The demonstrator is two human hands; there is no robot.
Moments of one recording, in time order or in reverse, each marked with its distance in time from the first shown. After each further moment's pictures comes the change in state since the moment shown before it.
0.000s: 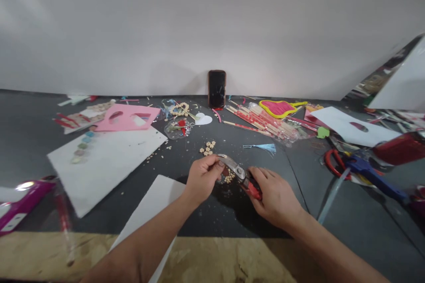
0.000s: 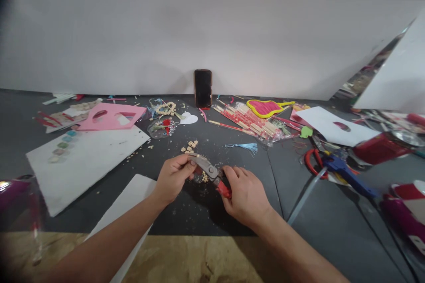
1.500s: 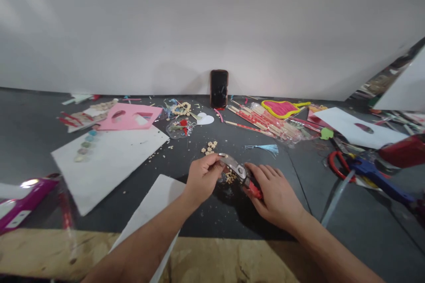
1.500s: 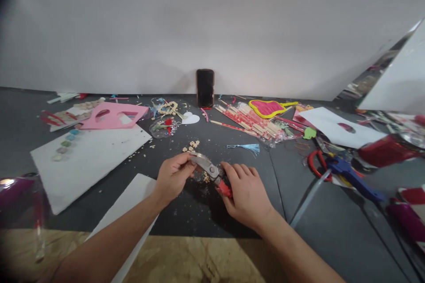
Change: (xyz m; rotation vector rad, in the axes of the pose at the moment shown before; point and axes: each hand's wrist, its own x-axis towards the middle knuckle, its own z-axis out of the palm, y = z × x) left_hand 0.000 0.005 -0.004 0.098 0.039 0.038; right_hand 0.004 0.001 -0.001 0.007 0.034 -0.059
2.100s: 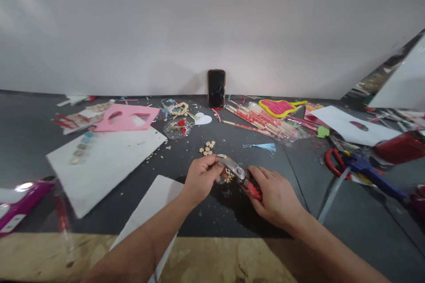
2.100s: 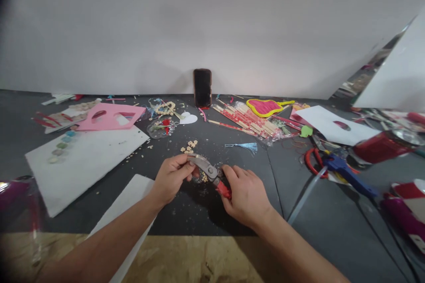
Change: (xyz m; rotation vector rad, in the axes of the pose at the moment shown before) left_hand 0.000 -0.002 0.002 -0.167 -0.074 -0.074; right_hand -0.005 -0.001 0.000 -0.029 -0.049 0.048
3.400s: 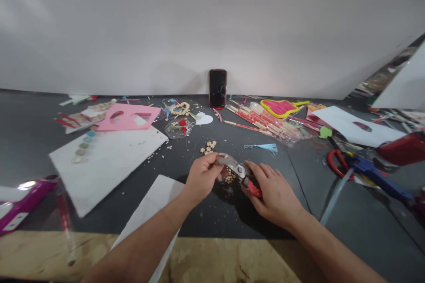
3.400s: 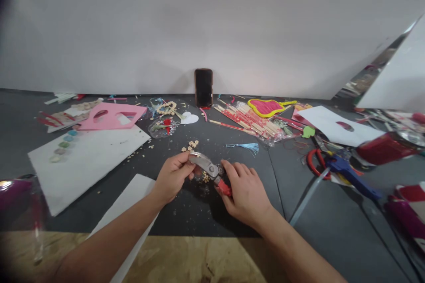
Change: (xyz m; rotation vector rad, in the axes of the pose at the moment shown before) left_hand 0.004 -0.001 0.001 -0.044 0.000 -0.003; right_hand 0.004 0.002 0.002 0.030 0.037 -0.005
